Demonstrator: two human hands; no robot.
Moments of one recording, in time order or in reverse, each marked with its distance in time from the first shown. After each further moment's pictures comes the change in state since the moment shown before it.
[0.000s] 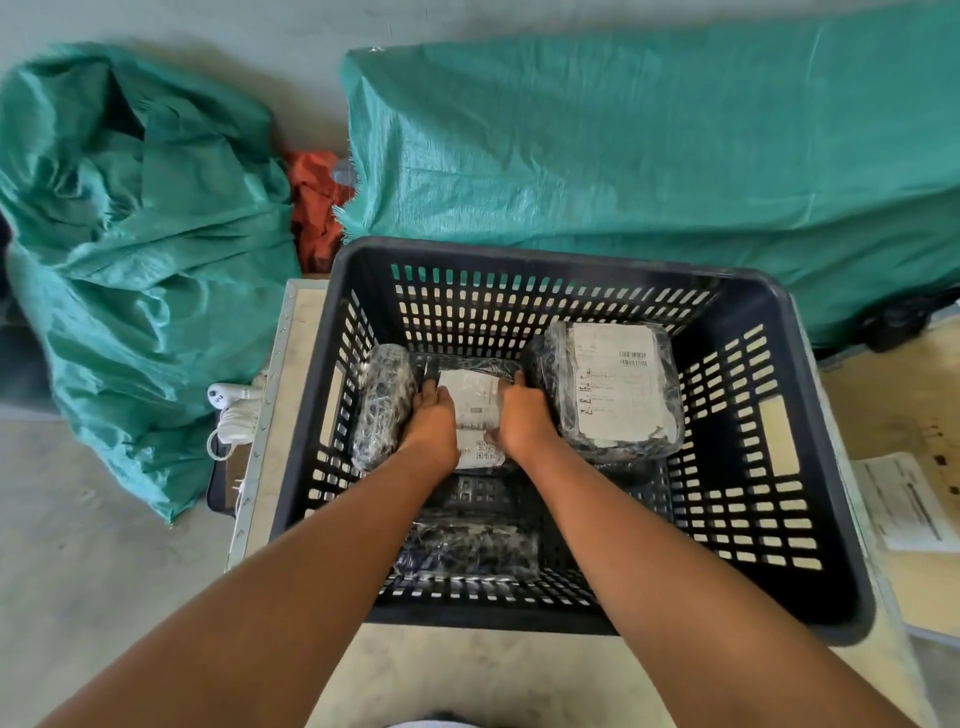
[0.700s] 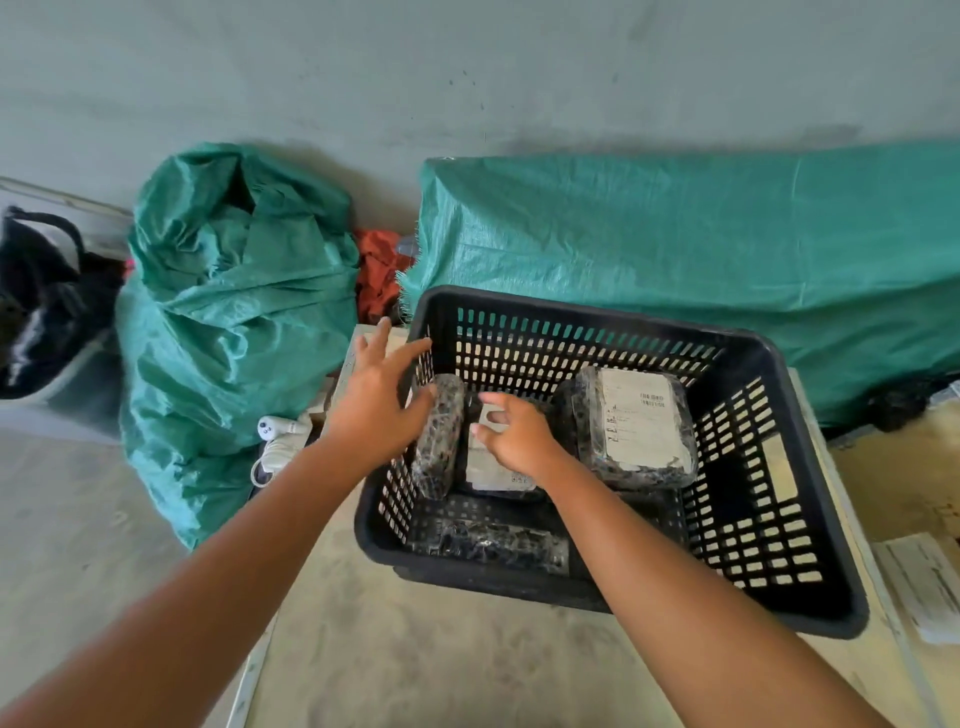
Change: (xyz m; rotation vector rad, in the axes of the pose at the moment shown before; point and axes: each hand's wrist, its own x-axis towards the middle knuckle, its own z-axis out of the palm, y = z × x) left_hand -0.129 -0.072 -0.130 -0.409 0.515 0.231; right_hand -0.057 -0.048 -0.012 0.522 -0.019 -0.273
